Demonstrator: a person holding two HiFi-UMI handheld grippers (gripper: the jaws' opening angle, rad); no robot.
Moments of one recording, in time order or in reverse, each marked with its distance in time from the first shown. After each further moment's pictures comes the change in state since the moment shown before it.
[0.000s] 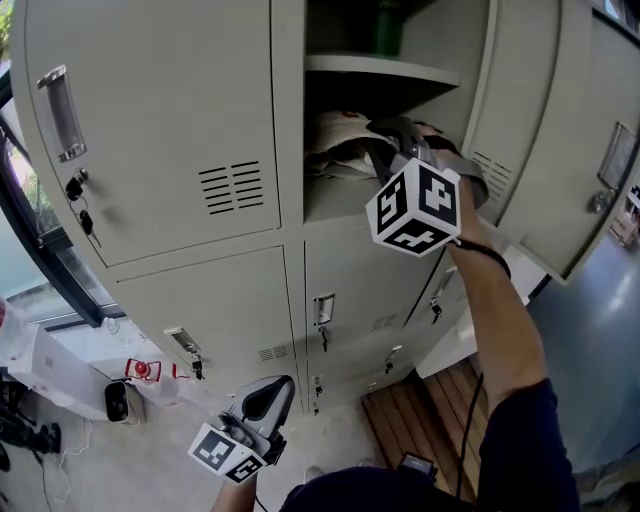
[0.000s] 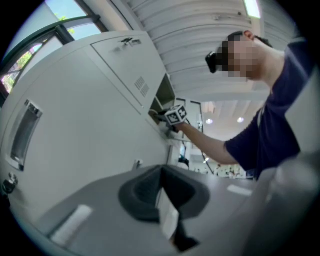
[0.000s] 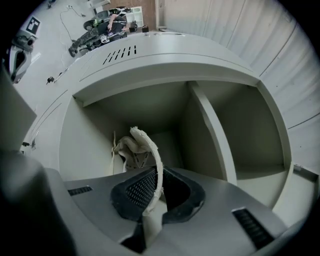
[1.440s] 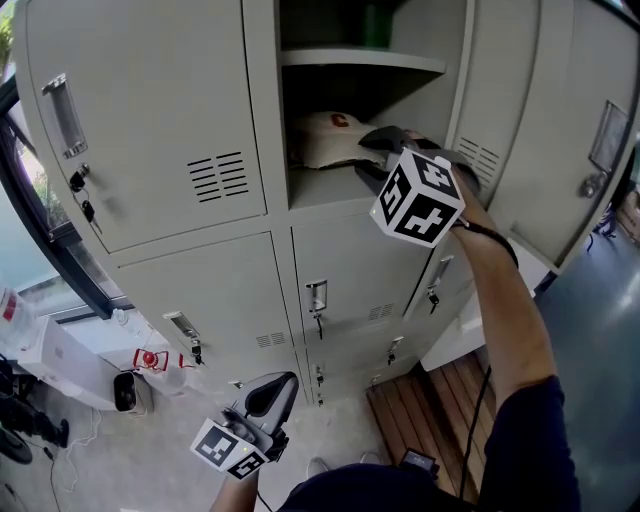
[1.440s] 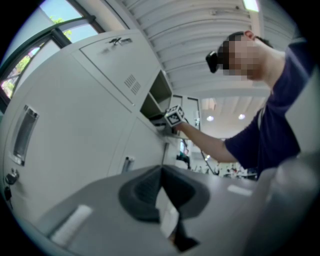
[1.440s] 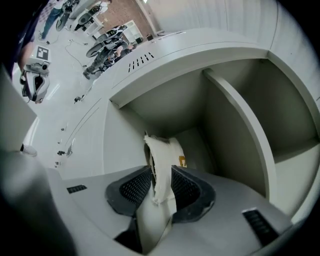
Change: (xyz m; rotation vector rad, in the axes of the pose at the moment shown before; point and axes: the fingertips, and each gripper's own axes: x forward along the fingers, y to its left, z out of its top) left arm 0.003 -0.034 -0.005 0.017 0.028 0.019; right arm -0.015 0.054 -0.019 0.076 -0.052 0.350
